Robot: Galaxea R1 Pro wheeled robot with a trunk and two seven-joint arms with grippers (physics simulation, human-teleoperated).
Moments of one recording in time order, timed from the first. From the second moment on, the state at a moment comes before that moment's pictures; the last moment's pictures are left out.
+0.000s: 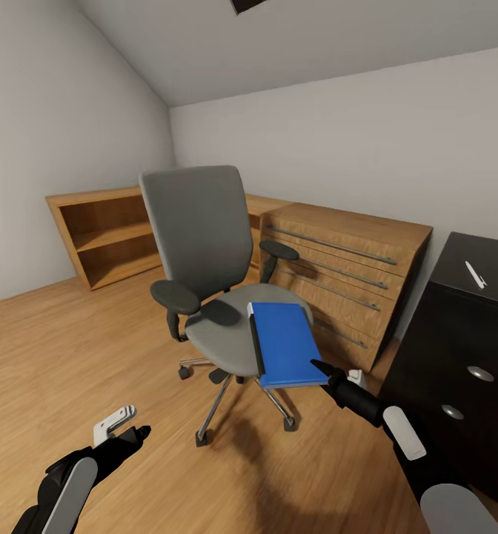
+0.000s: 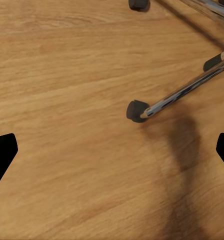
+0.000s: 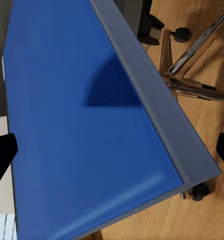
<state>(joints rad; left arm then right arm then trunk) -0.17 0.08 0.09 -1.42 0.73 0.68 0.43 -0.56 -0.10 -0.16 -0.78 -0.90 0.64 0.45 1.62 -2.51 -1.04</state>
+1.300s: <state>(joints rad) -0.17 0.08 0.09 -1.42 0.73 0.68 0.43 -0.56 -0.10 -0.14 -0.78 -0.90 0.64 0.45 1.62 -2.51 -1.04</state>
